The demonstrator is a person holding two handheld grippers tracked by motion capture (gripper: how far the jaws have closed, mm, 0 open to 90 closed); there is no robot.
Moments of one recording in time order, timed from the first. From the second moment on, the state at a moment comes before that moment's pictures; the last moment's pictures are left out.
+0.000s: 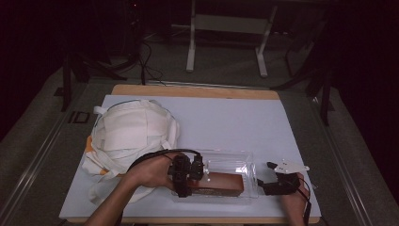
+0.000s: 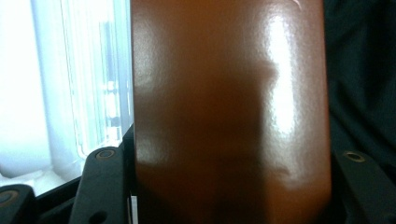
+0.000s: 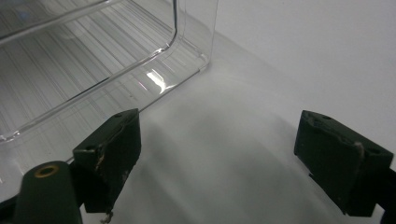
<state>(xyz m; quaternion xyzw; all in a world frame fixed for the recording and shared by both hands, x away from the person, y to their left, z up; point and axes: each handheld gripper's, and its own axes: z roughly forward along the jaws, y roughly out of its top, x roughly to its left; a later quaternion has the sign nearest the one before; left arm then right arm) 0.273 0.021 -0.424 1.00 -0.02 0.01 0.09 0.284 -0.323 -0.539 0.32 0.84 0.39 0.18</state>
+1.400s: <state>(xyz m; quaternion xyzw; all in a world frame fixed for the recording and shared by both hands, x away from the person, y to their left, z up) 0.275 0.019 -0.424 0.99 0.01 -0.04 0.11 0.284 -0.321 -0.539 0.32 0.84 0.39 0.18</state>
